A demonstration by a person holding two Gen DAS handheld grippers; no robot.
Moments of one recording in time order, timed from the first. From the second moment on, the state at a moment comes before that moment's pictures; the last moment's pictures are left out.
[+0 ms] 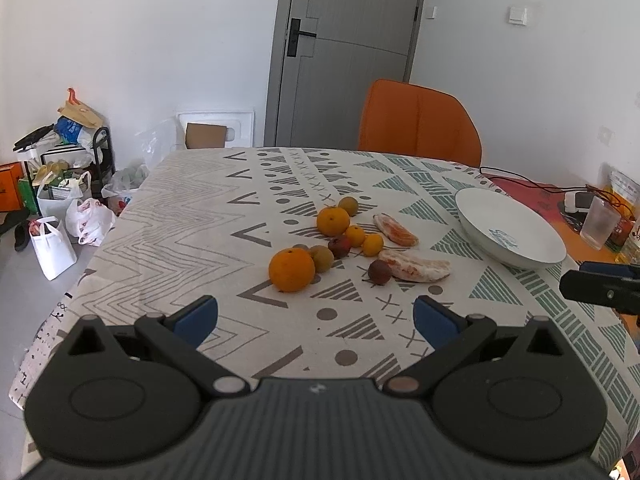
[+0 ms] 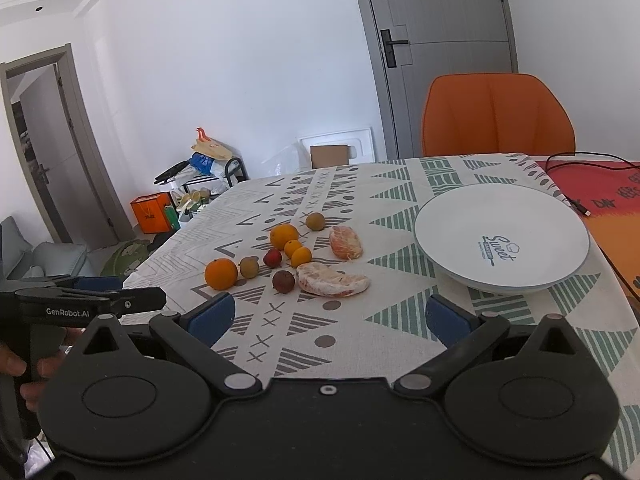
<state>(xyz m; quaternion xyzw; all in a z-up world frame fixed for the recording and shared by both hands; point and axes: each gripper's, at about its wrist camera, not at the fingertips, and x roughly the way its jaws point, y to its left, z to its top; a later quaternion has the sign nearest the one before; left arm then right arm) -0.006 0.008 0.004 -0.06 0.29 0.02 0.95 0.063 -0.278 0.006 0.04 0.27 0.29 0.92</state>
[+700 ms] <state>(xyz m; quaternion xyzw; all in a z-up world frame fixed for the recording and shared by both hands) -0.005 0.006 0.003 -0.06 0.30 0.01 0.95 0.064 -0.278 0.004 0.03 0.27 0.29 0.92</state>
